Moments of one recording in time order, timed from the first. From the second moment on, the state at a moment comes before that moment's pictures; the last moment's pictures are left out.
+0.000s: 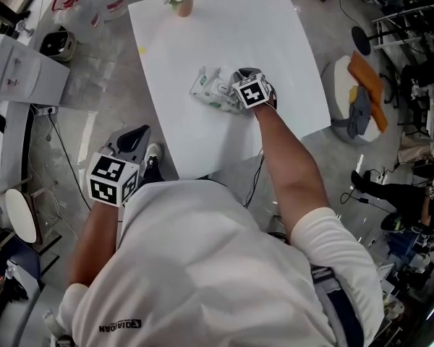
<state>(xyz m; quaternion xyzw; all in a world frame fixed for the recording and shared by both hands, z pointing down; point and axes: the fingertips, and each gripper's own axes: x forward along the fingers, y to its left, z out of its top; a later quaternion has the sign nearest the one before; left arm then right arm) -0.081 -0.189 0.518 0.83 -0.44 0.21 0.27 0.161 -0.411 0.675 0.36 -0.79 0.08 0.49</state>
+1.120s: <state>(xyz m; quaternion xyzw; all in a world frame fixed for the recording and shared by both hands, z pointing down) -0.015 -0.214 0.495 0.90 -0.32 0.20 0.20 0.155 -0.262 0.556 0.46 -0.82 0.18 0.29</state>
